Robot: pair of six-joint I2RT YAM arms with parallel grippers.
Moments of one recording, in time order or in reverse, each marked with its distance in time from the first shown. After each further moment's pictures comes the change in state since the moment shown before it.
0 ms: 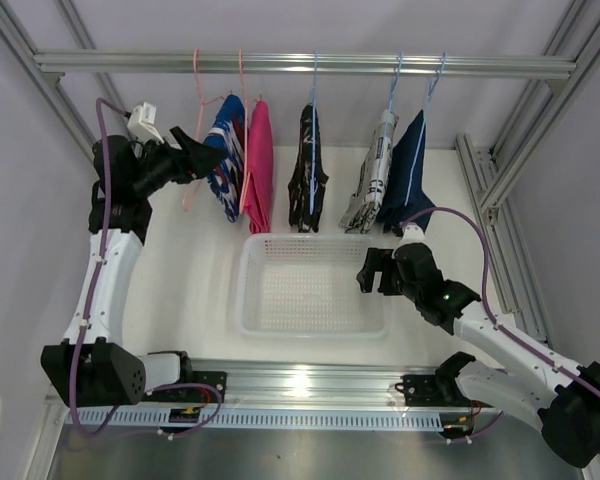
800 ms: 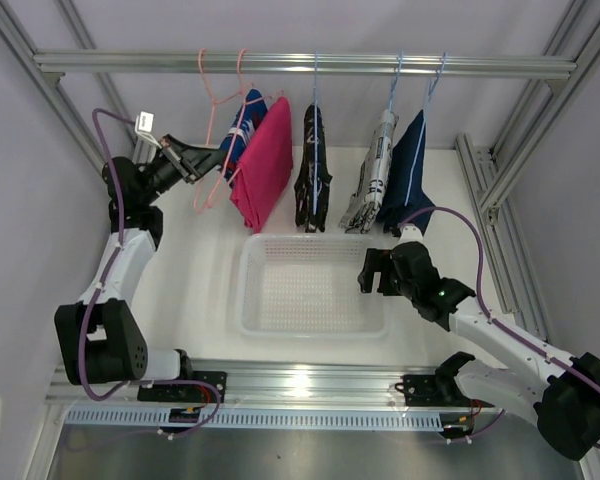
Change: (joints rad) left arm 0.043 0.097 -0.264 0.788 0.279 -0.536; right arm -0.011 0.053 0.000 0.002 0.010 0.000
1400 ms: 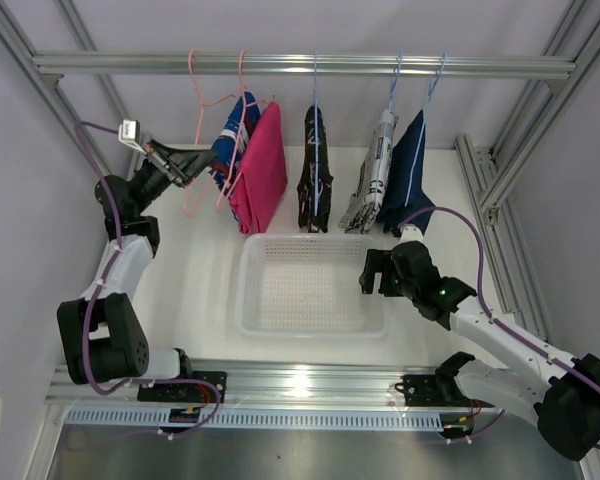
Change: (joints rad) left arm 0.072 0.030 -0.113 0.411 0.026 -0.369; right arm 0.000 -0.003 0.018 -0.051 0.002 0.001
